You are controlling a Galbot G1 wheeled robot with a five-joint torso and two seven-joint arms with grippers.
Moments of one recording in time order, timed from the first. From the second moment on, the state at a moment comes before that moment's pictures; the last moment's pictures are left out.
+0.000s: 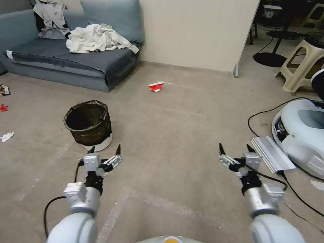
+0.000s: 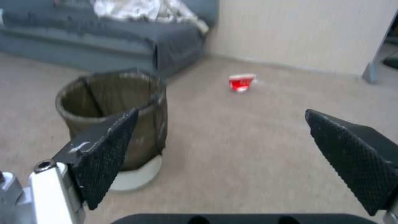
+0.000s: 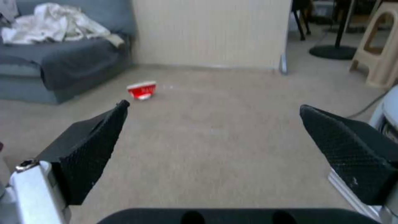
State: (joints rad) left arm 1.76 -1.53 -0.68 -2.32 -0.18 0.14 0.03; right arm -1.72 1.49 0.60 2.31 0.16 -0.13 0.02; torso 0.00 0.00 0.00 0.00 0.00
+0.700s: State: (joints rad) left arm 1.76 -1.54 -0.69 -2.27 -0.18 0.05 0.06; right arm -1.70 1.47 0.59 2.26 0.18 -0.03 0.01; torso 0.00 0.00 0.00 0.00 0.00
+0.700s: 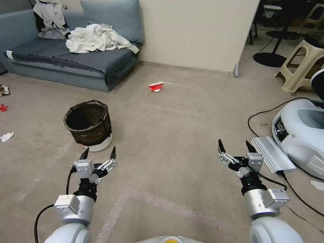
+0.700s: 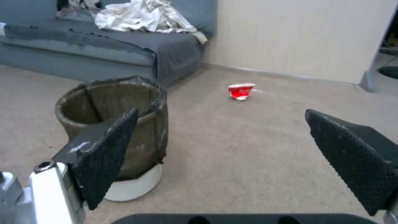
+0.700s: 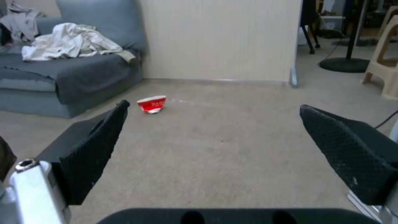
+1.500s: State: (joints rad) left arm 1.77 -1.53 -0.70 -2.27 -0.18 0.03 0.06; right arm -1.69 1.46 0.59 2.25 0.20 -0.02 0.00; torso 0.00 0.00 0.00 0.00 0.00
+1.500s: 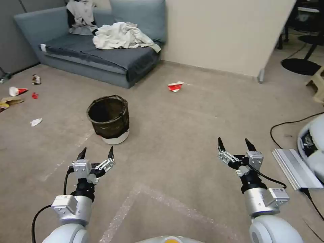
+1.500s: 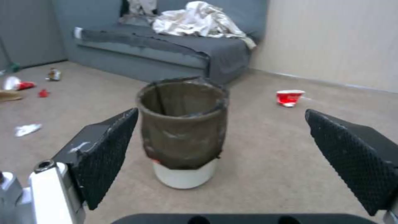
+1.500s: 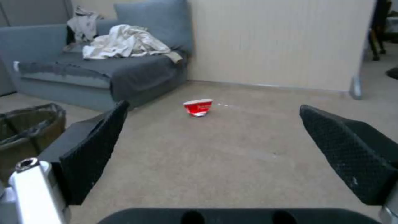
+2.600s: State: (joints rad) left arm 1.77 -1.55 -0.70 -2.27 -0.18 0.01 0.02; right arm -1.68 1.44 0.59 2.24 0.22 0.00 -0.03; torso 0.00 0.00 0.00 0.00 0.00
